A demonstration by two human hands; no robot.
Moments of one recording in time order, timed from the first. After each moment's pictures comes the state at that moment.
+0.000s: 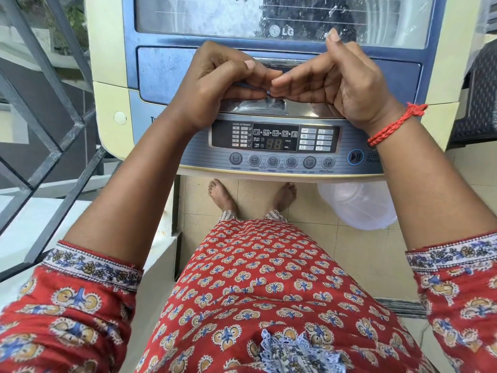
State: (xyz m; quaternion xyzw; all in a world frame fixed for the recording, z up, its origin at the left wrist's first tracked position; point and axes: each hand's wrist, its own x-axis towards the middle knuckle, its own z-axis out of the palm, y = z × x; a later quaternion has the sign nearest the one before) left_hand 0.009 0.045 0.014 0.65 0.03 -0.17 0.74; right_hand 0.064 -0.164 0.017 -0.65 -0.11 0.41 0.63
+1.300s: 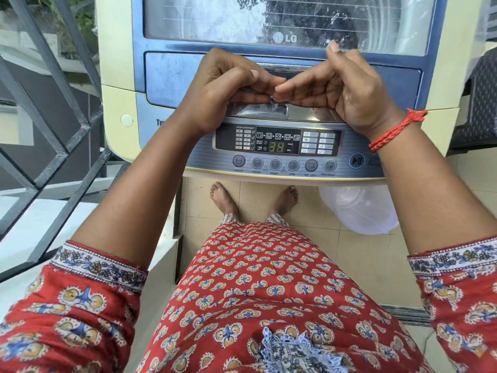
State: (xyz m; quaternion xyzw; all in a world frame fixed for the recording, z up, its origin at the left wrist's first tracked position) left_hand 0.009 0.043 0.011 0.64 0.03 -0.16 0.75; right_hand 0.064 -0.165 0.017 -0.65 -0.11 0.41 0.63
